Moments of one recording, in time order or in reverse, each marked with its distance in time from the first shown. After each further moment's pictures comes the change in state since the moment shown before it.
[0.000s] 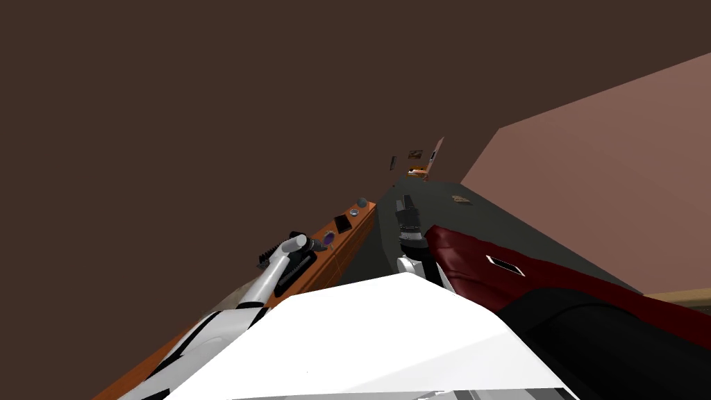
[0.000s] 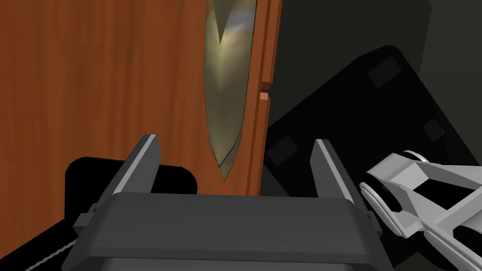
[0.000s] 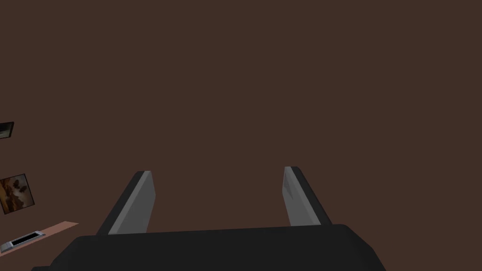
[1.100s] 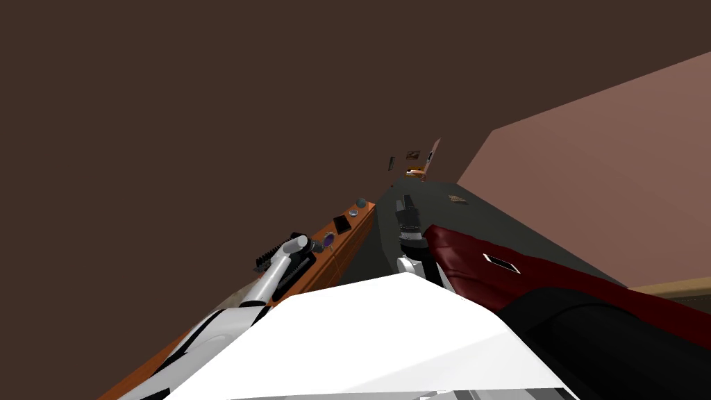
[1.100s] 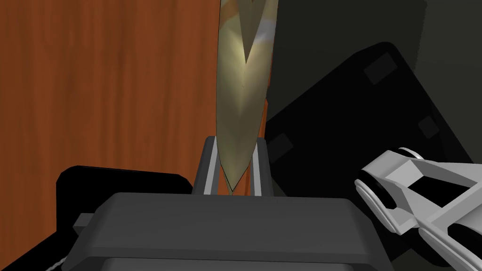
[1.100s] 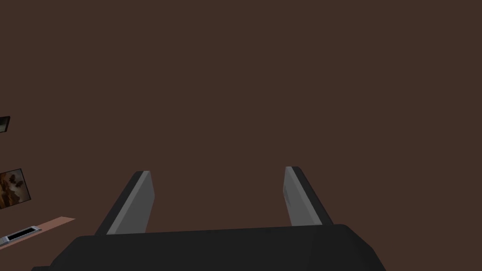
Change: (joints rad) left arm -0.007 -0.014 -0.003 0.043 -0.002 -0.008 -0.009; right arm 0.000 0.000 0.000 0.000 0.000 0.000 0.000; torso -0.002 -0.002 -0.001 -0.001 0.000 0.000
